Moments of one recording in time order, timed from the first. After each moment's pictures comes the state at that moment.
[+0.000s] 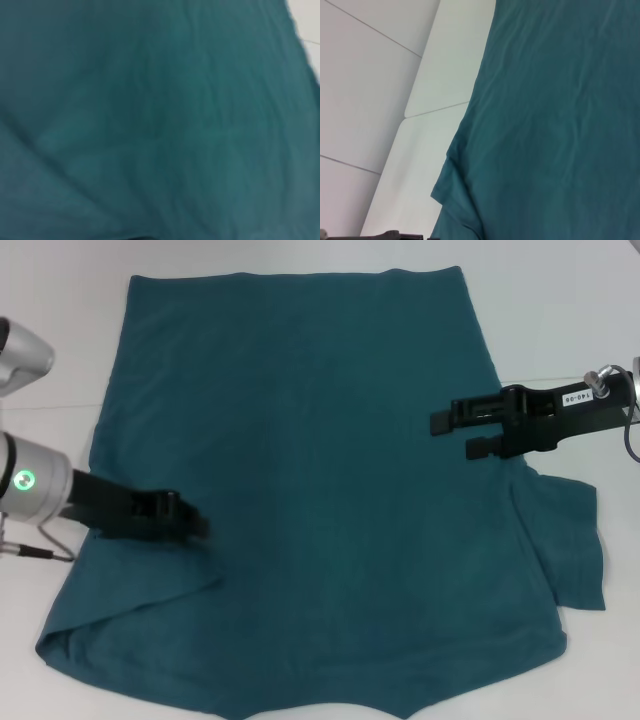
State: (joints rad) left arm -0.82 -2.07 0.76 0.84 2.56 1.43 -2.63; right arm 0.83 1.83 -0.70 -0.53 -2.18 -1.46 2.50
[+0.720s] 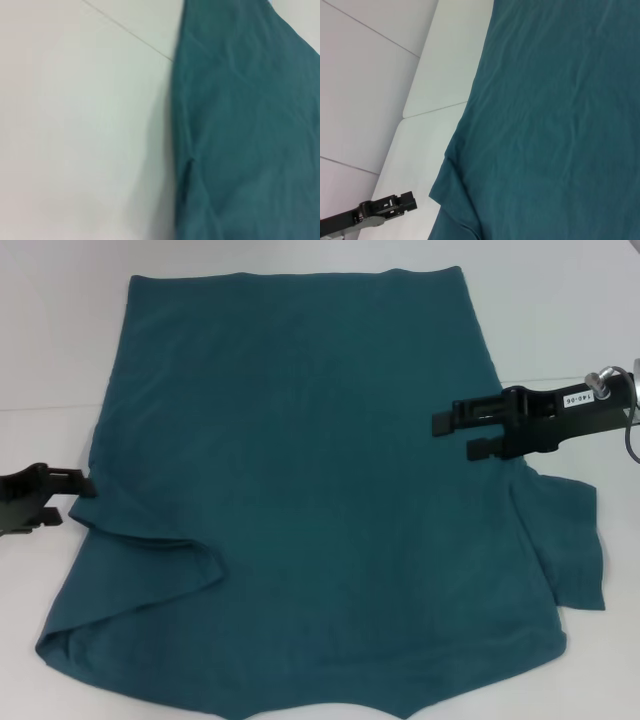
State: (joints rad) left arm -0.65 -2.01 0.66 0.82 2.49 1.18 -2.80; right arm 0.83 1.83 -0.71 -0.53 -2.18 -1.46 2.50
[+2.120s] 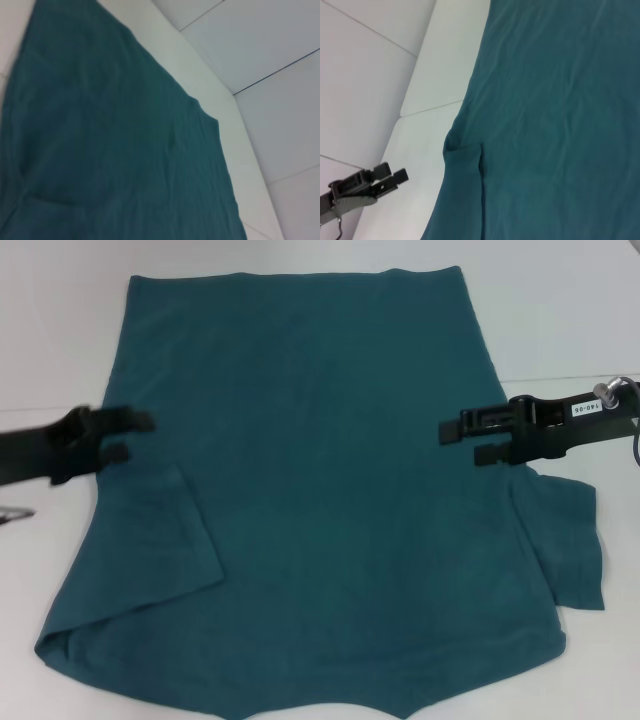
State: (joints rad) left arm -0.66 -2.00 0.63 0.67 2.08 1.21 -2.51; right arm 0.80 1.83 -0.70 -0.53 -2.18 -1.46 2.47
